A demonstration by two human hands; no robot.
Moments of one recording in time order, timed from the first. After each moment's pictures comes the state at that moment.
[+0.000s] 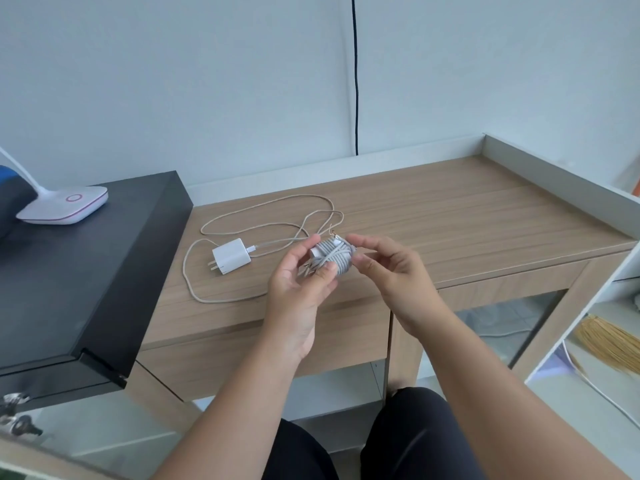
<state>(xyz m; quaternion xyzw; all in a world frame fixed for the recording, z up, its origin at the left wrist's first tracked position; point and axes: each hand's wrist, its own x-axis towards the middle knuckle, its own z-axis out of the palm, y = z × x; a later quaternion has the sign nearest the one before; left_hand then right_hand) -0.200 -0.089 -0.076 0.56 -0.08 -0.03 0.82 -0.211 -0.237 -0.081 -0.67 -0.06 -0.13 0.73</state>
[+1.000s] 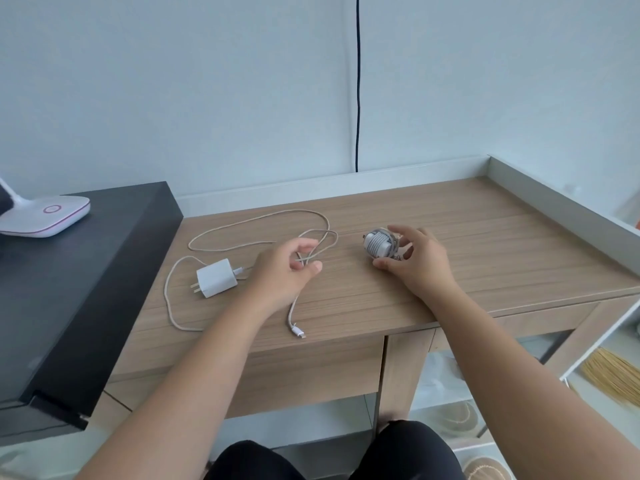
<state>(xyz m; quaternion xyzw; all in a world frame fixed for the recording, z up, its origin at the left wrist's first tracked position) -0.096 -0.078 -0.066 0.90 -0.14 0.02 0.42 -0.114 -0.322 -0.095 -0.88 0.07 -0.21 0.42</state>
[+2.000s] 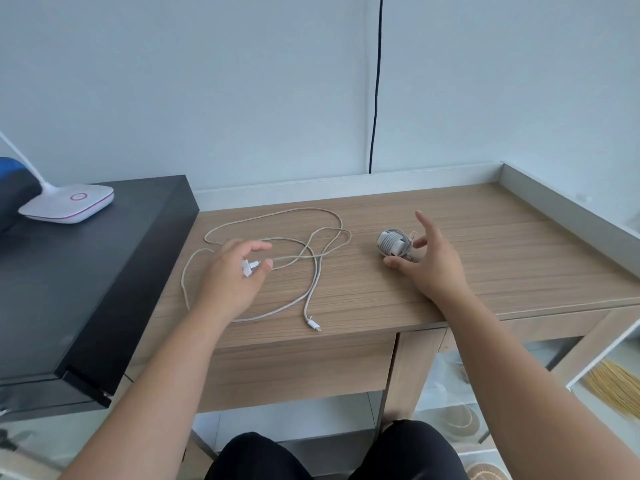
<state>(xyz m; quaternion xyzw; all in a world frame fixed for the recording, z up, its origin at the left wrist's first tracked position) -0.108 0.002 -0.069 0.92 -0.09 0.16 0.34 -0.116 -0.319 -0.098 -0.89 0.11 -0.19 0.39</state>
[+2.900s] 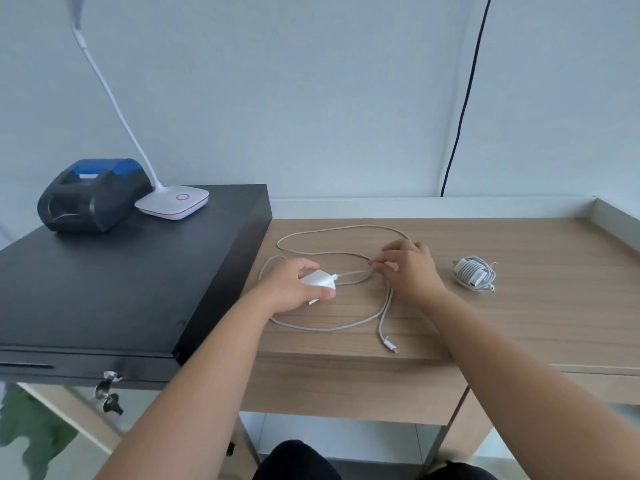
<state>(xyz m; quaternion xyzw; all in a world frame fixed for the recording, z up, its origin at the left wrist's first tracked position) -0.089 0.053 -0.061 0.91 -0.02 -0.07 0.41 -0.057 -0.188 -0.084 -0.94 -0.09 -0.17 0.29</state>
